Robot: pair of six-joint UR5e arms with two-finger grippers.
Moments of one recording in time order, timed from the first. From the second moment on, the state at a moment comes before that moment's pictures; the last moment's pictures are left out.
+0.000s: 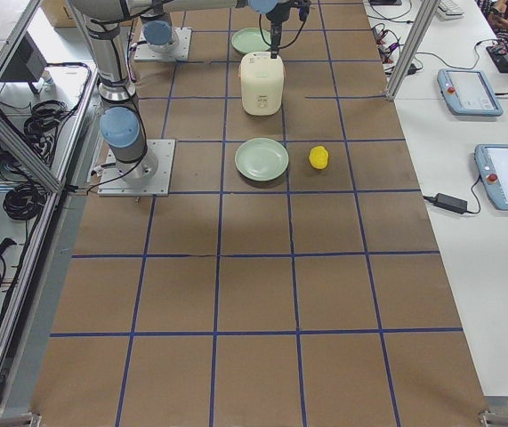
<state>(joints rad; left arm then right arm) -1.38 -1.52 -1.61 -1.78 1.69 0.28 1.82 -1.42 1.52 -1.64 -1.54 0.30</state>
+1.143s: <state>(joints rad) -1.38 -1.52 -1.61 -1.78 1.69 0.28 1.82 -1.40 1.60 -1.70 -1.47 0.30</state>
